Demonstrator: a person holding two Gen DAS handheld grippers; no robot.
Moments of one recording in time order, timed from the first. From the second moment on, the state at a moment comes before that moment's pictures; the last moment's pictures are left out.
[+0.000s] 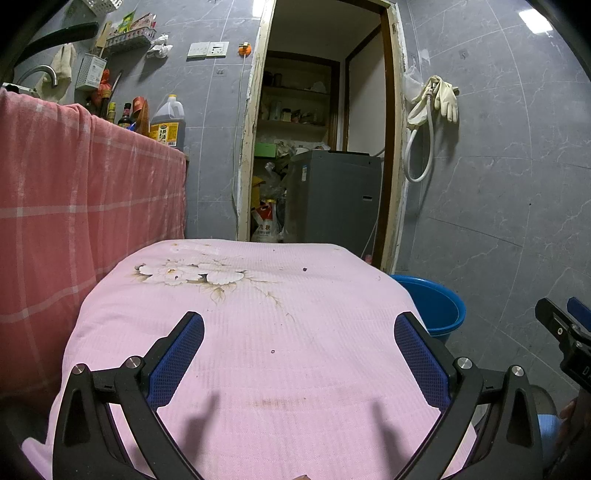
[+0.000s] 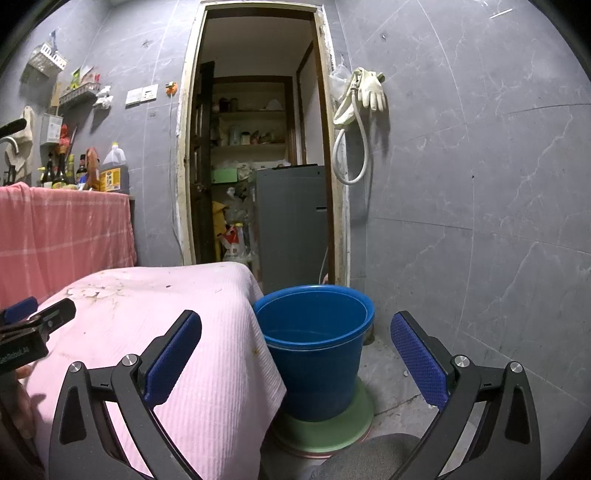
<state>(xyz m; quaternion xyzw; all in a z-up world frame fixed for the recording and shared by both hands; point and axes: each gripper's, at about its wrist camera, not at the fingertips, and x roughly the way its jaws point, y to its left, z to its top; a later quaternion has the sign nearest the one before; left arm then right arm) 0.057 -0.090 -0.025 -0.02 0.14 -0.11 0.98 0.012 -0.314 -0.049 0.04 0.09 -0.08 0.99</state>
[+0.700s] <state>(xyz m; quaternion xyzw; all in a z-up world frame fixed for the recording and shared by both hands) 0.058 -0.090 -0.026 -0.02 0.15 -0.11 0.98 0.012 -0.314 -0.049 0.04 0.09 -0.08 0.99</state>
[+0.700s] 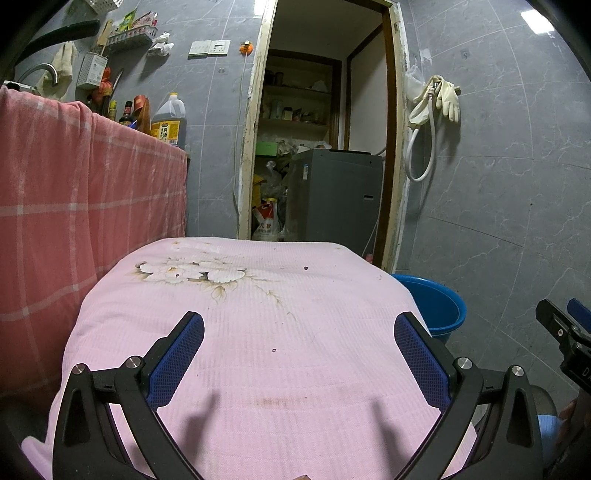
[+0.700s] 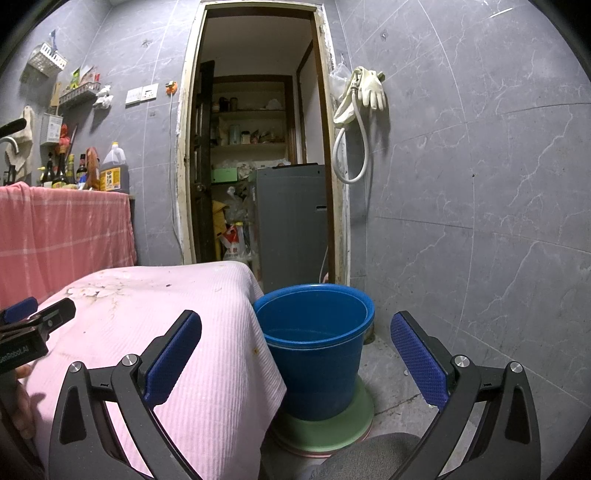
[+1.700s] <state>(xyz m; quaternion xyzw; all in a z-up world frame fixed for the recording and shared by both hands) 0.058 -0.090 -0.028 -0.02 0.15 -0.11 0.98 0.012 -0.313 -0.049 0.04 0.09 -0.08 0.99</state>
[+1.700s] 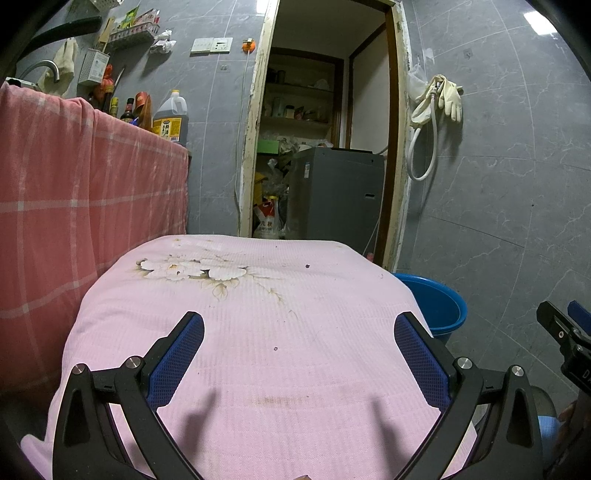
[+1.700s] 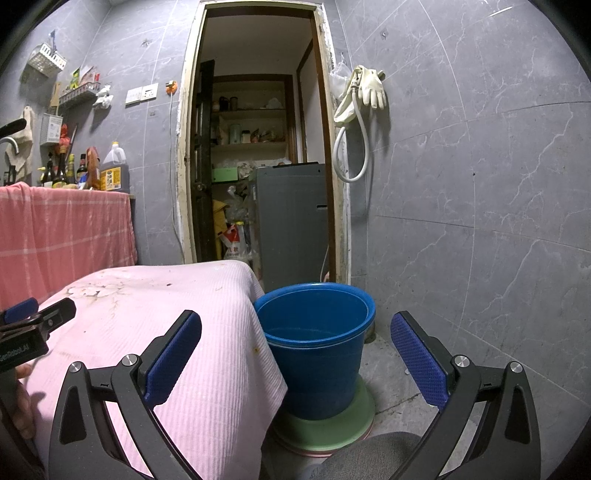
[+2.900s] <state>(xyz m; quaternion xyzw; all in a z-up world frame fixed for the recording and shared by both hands) 0.056 -0.091 -0.032 -0.02 0.15 -0.10 0.98 0.011 -0.312 -0.049 0.04 0.09 -0.08 0.99</state>
